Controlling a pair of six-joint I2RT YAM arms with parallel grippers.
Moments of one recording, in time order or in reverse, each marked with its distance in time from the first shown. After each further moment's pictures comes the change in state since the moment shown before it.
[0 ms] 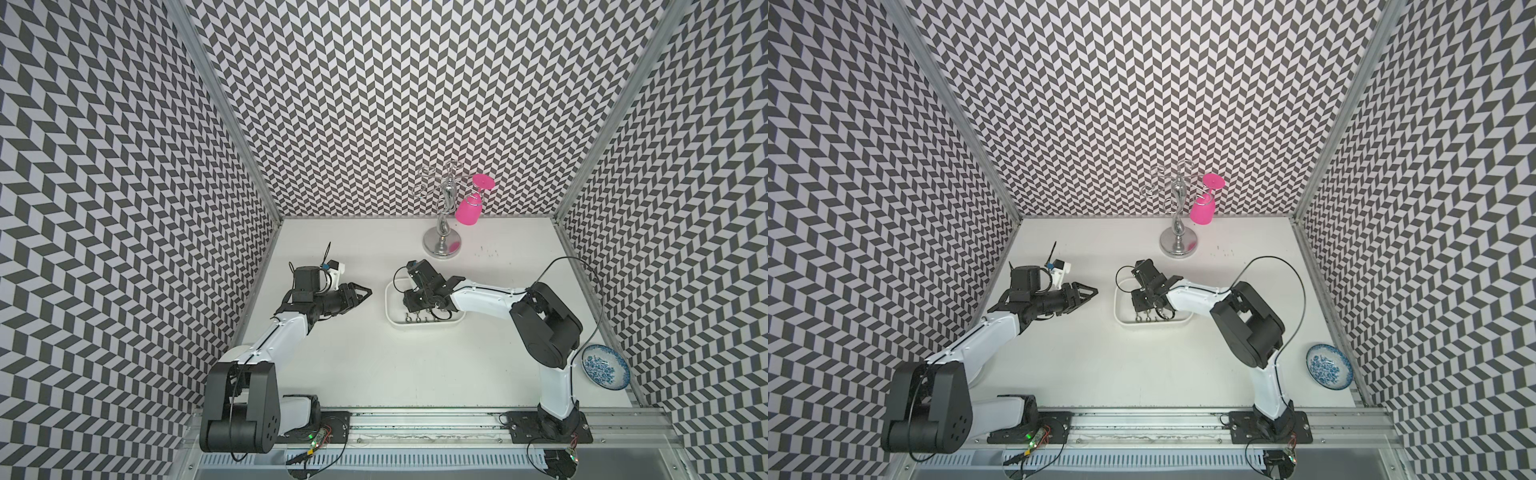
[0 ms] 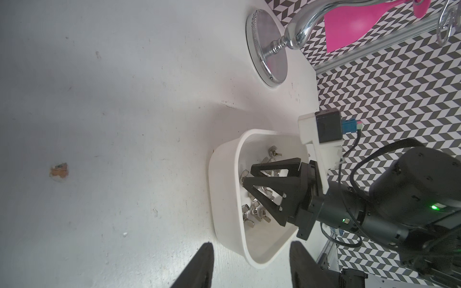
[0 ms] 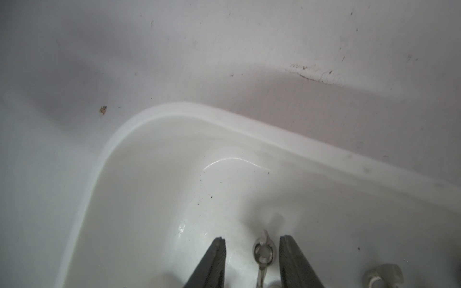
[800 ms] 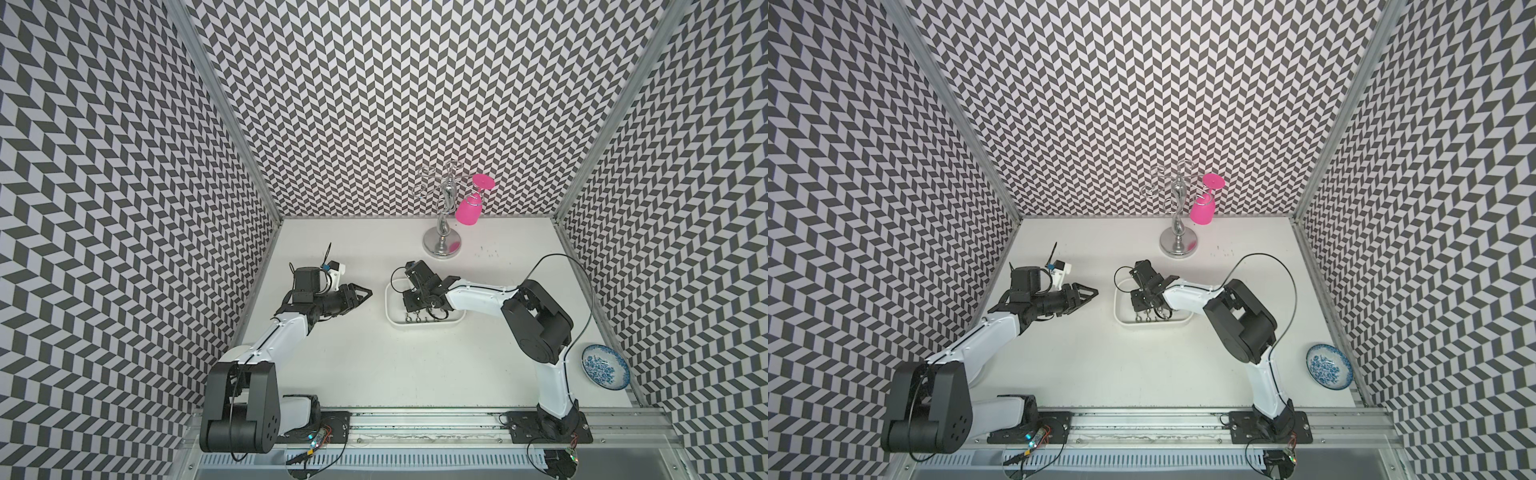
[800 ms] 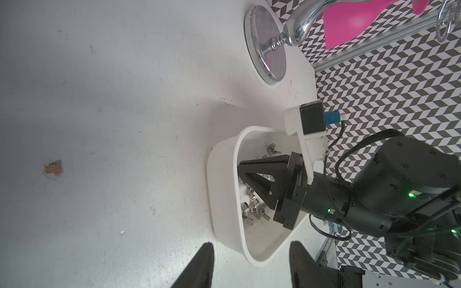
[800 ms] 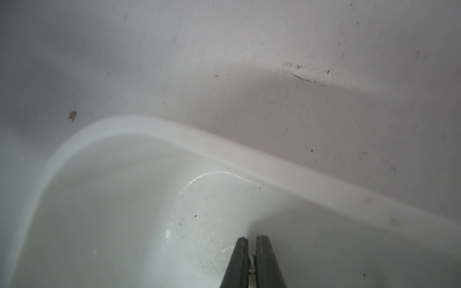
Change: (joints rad) left arm 0.000 0.000 -0.007 0.003 0.011 0.003; right arm 0.000 0.053 0.037 0.001 0.022 0.009
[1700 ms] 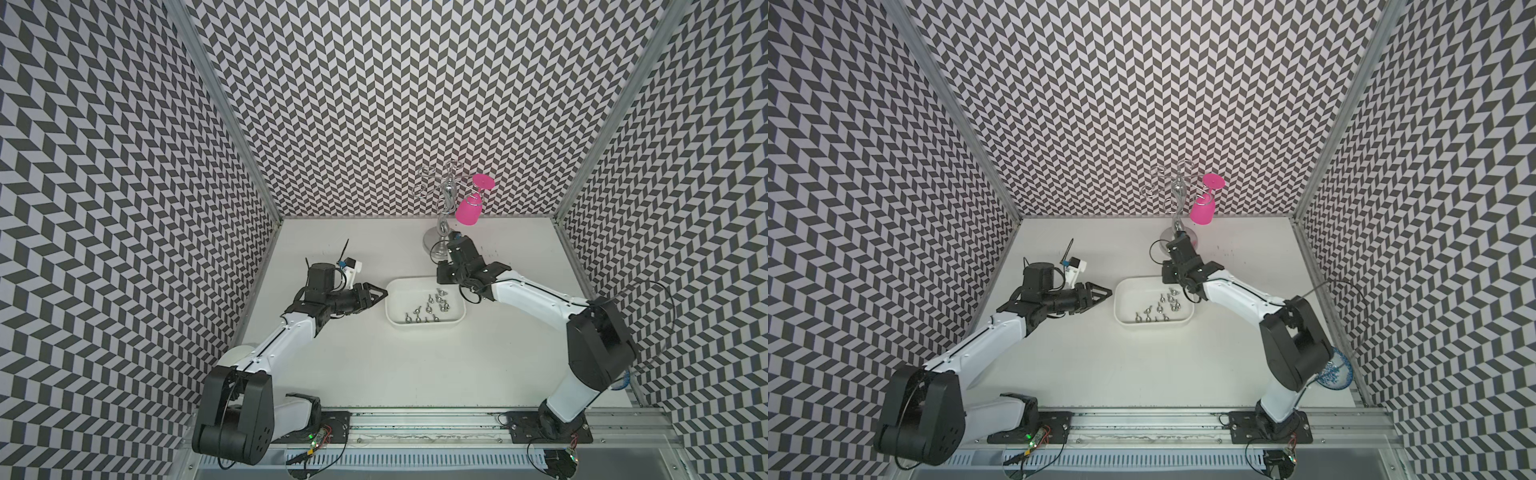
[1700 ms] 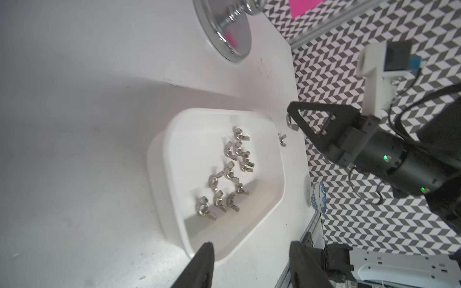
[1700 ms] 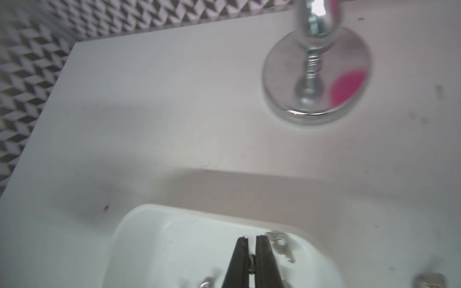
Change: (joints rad) left arm -0.214 -0.026 0.061 0.033 -0.019 -0.091; right arm -0.258 -0.391 -0.180 -0.023 0.149 0.053
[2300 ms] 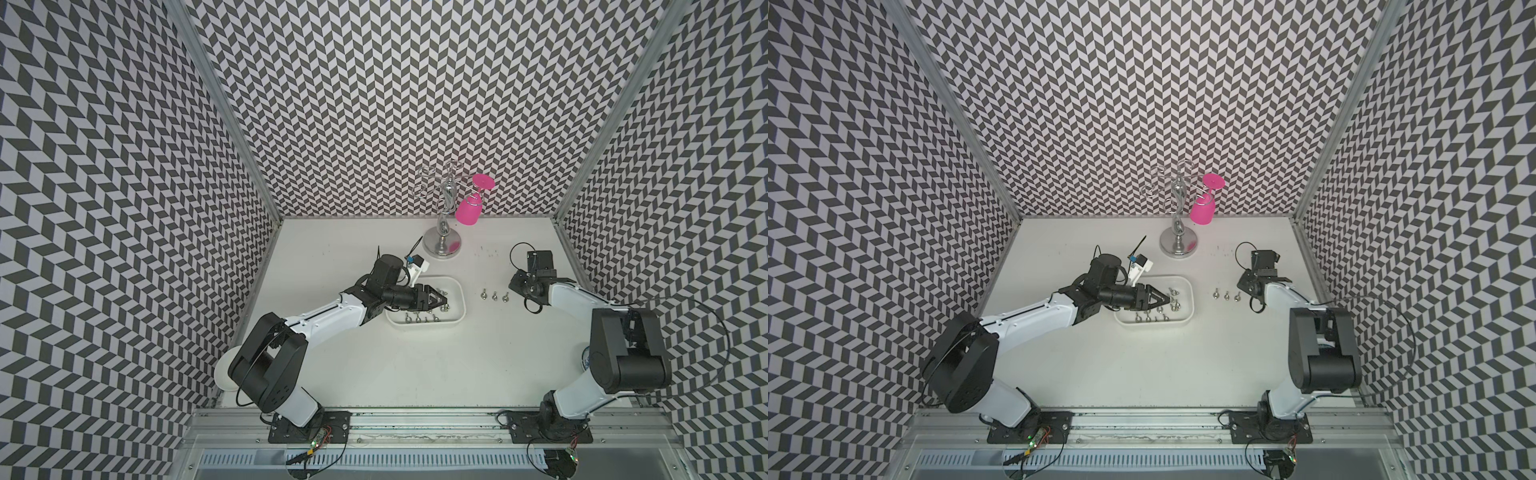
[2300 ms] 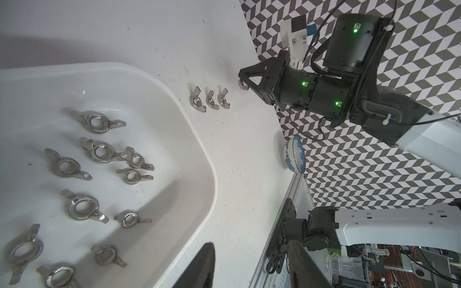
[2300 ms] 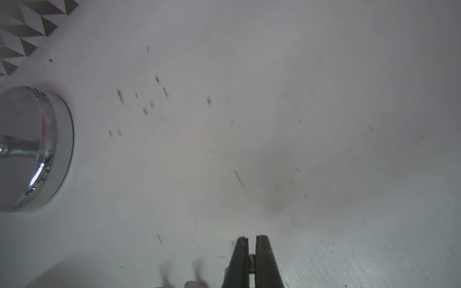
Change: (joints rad) left arm -0.396 0.302 0.229 0.156 -0.070 -0.086; right arm -0.513 -0.042 -0.294 0.078 -0.047 0.069
